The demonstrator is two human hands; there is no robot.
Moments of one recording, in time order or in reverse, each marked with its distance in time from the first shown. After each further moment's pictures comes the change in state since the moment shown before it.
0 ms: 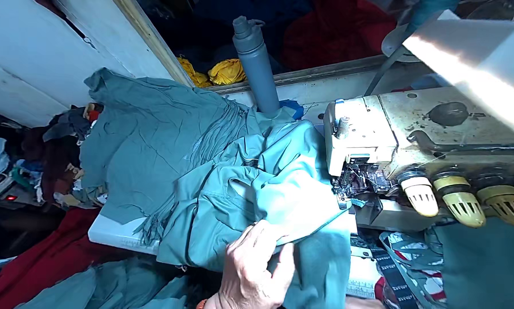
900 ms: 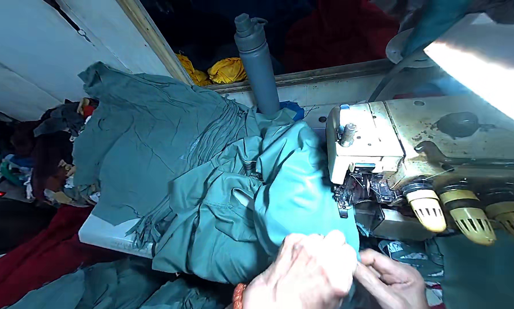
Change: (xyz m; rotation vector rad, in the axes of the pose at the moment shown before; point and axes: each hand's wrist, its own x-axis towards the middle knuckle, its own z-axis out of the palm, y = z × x) left_hand 0.044 0.035 0.033 0.012 -0.332 0.355; right_hand 0.055 -0.025 -0.019 0.200 0.447 0.069
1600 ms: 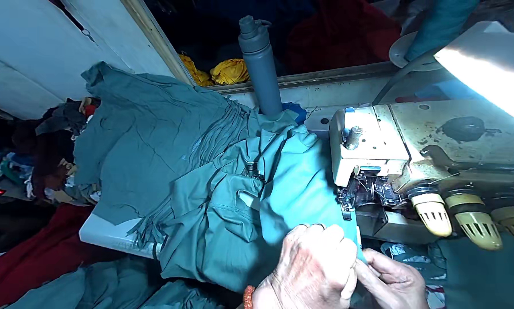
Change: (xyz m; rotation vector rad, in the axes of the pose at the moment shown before) left_hand -0.002 0.001 0.014 0.027 0.103 -0.114; right_hand 0.005 0.000 0.005 0.012 0.012 -0.024
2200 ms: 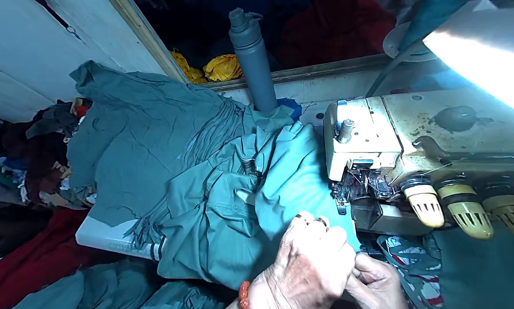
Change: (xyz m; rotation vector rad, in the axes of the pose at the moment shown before) left_hand -0.001 -0.006 0.003 0.071 0.046 0.159; right_hand -0.012 0.008 0.012 0.108 -0.036 0.056
